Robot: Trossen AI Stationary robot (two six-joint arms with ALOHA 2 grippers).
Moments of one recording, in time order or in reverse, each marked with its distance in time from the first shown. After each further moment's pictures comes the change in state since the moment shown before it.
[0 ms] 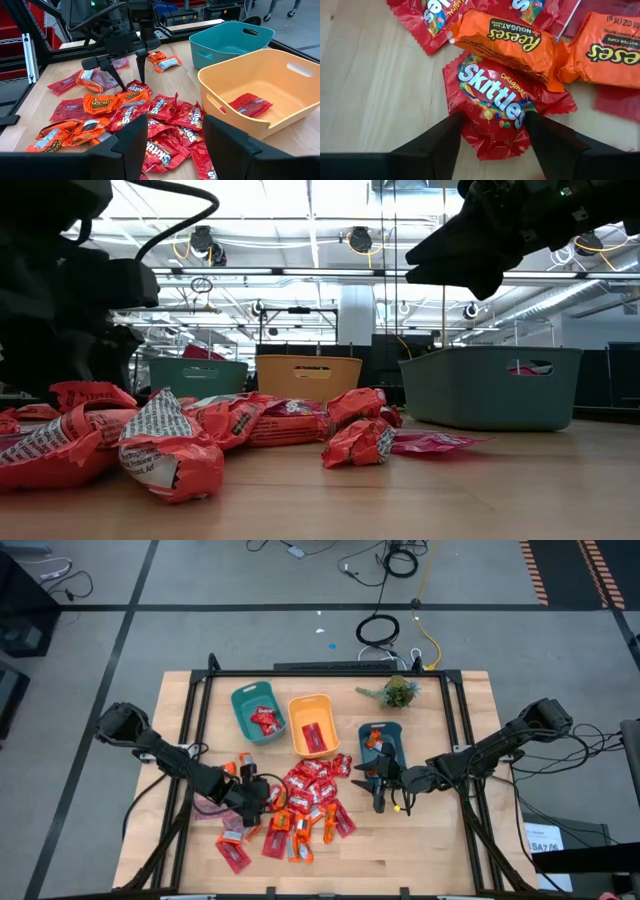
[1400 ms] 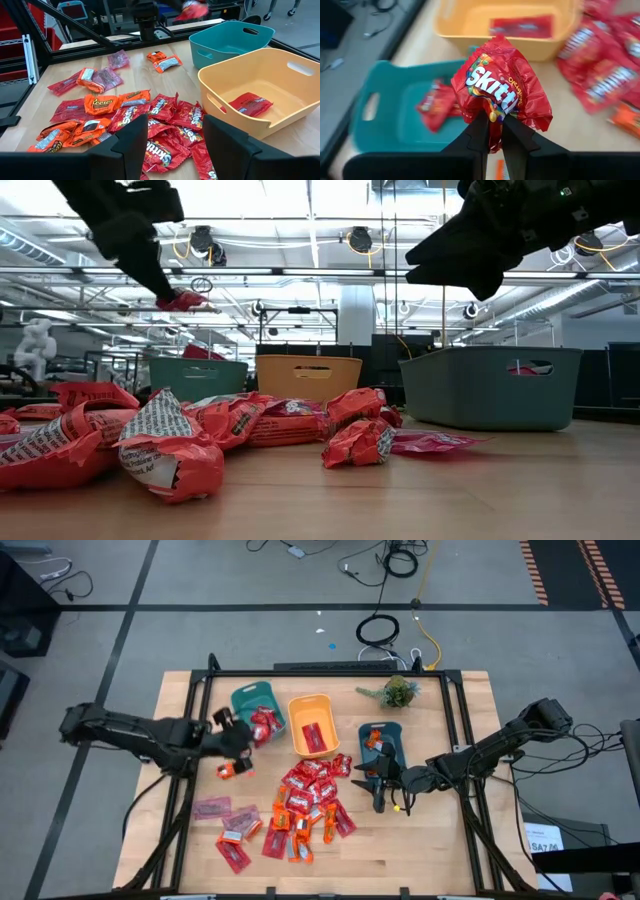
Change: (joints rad) left arm 0.413 -0.519 0.227 -0.589 -0.187 0.255; right arm 0.000 0.000 0.000 -0.001 0.000 0.008
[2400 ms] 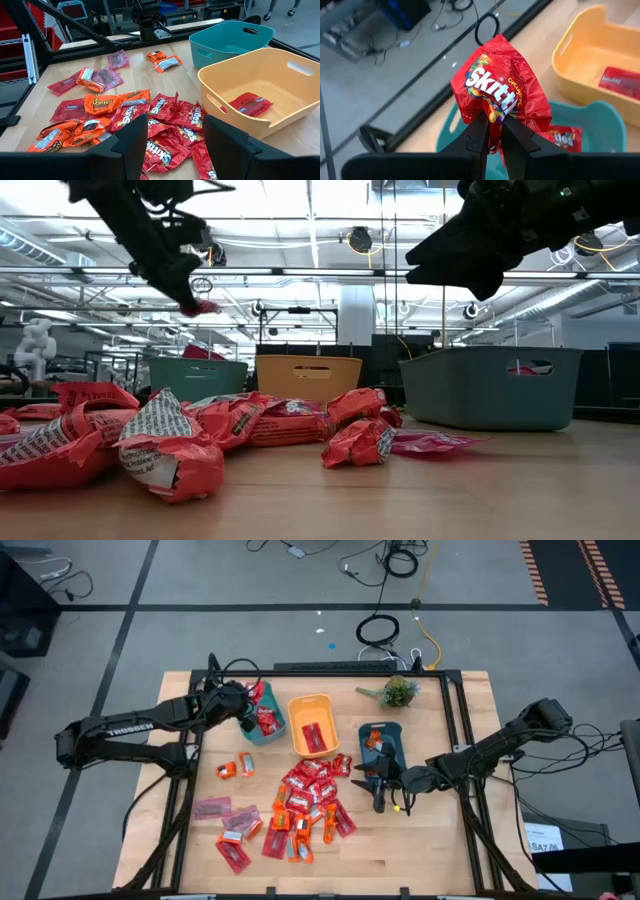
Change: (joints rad) left arm 0.435 -0.003 -0.043 0.241 -0.030 0.162; right arm 0.000 0.000 0.000 -0.001 0.000 0.000
